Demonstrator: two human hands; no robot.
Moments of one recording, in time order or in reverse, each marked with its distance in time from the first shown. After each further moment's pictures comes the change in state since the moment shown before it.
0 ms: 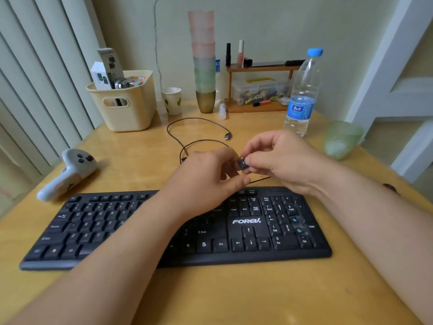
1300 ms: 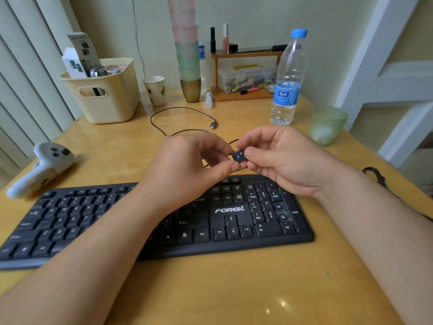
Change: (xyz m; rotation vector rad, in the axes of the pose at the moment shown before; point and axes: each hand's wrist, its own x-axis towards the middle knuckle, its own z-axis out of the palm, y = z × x) left_hand -0.006 0.017 0.000 -0.178 0.111 0.011; right_hand -0.026 0.020 -0.019 0.287 -0.105 -0.046
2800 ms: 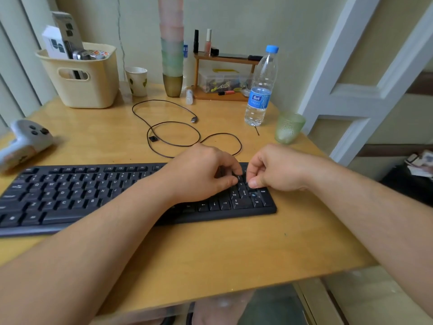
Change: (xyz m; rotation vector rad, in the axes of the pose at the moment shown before) left_hand -0.010 0.016 0.024 0.142 -0.313 0.204; right_hand -0.042 -0.020 -0.009 -1.261 0.021 0.348
